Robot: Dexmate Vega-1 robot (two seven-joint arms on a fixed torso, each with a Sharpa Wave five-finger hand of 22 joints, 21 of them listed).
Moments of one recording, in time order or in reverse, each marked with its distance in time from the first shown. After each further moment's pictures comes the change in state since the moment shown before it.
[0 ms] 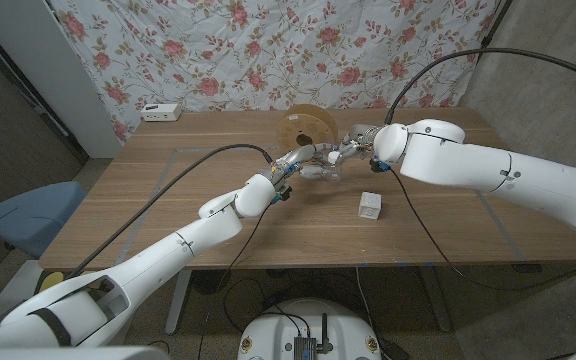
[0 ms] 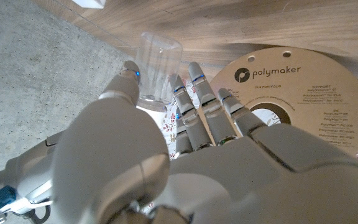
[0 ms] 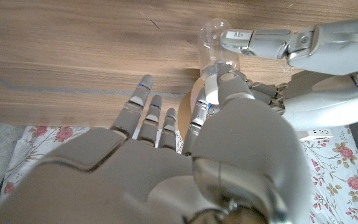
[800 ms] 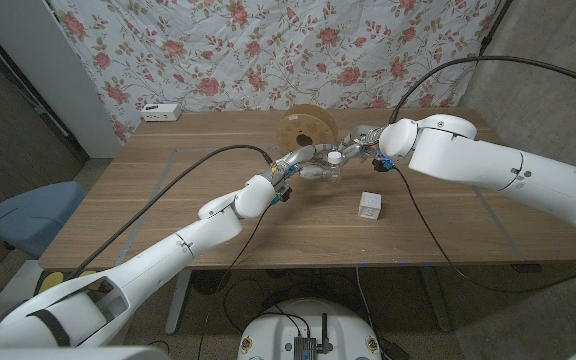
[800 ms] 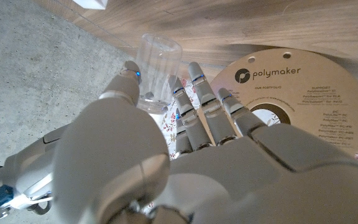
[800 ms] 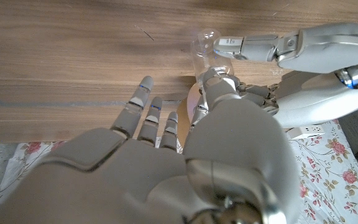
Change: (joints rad) left arm 0.005 0.002 -0.001 -0.005 -0.001 0.000 0.003; left_hand 0.004 0.004 0.000 0.000 0.000 0.000 0.000 0.000 0.000 0.000 0.000 -0.002 0.000 0.000 0.000 0.000 0.000 0.000 0.000 0.000 0.000; right arm -0.049 -0.023 0.086 -0.010 0.028 0.031 0.054; right_hand 0.044 0.013 0.032 -0.001 0.006 -0.096 -0.050 -0.073 -0.021 -0.044 -0.030 0.000 -0.004 -0.023 0.002 -0.002 0.005 -0.019 -0.001 0.000 0.000
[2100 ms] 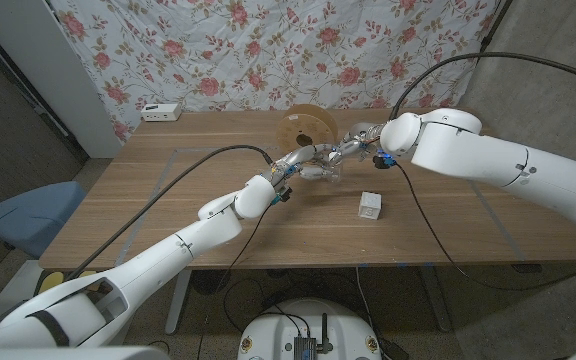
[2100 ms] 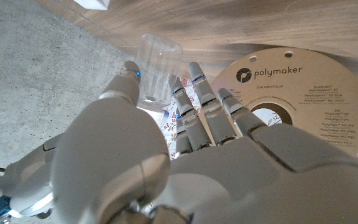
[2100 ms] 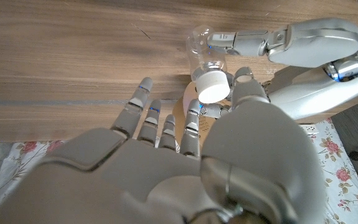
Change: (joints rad) left arm 0.005 0.002 -0.001 -0.006 0.005 -0.003 0.001; left_hand 0.000 0.000 0.000 0.000 0.000 0.000 0.000 0.000 0.000 0.000 0.000 0.001 -0.001 0.000 0.000 0.000 0.000 0.000 0.000 0.000 0.000; right arm 0.018 -0.001 0.002 -0.017 -0.008 -0.015 0.027; right_hand -0.185 -0.142 -0.121 0.062 -0.023 -0.099 0.161 -0.070 -0.013 -0.052 0.073 0.004 -0.001 -0.024 0.058 -0.009 -0.007 -0.010 0.049 0.000 0.000
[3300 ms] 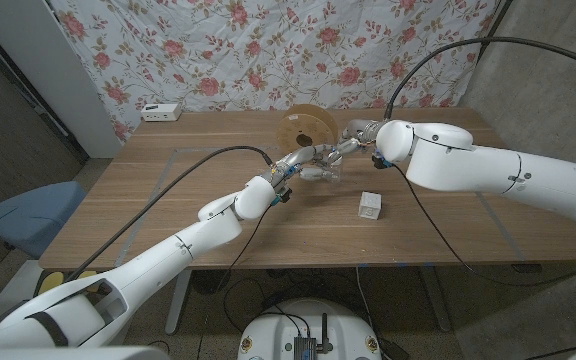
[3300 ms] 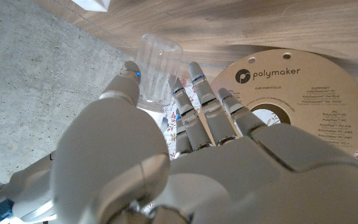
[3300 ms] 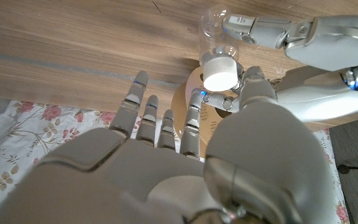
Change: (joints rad) left arm 0.005 0.002 0.000 -0.005 0.002 0.006 0.004; left_hand 0.000 0.000 0.000 0.000 0.000 -0.006 -0.005 0.000 0.000 0.000 0.000 0.000 0.001 0.000 0.000 0.000 0.000 0.000 0.000 0.000 0.000; right arm 0.079 -0.017 -0.162 -0.011 -0.196 0.036 0.041; right_hand -0.028 -0.043 -0.016 -0.028 0.051 0.082 0.010 0.033 0.012 0.052 0.041 0.015 0.003 0.038 0.048 0.004 -0.009 0.043 0.067 0.008 0.002
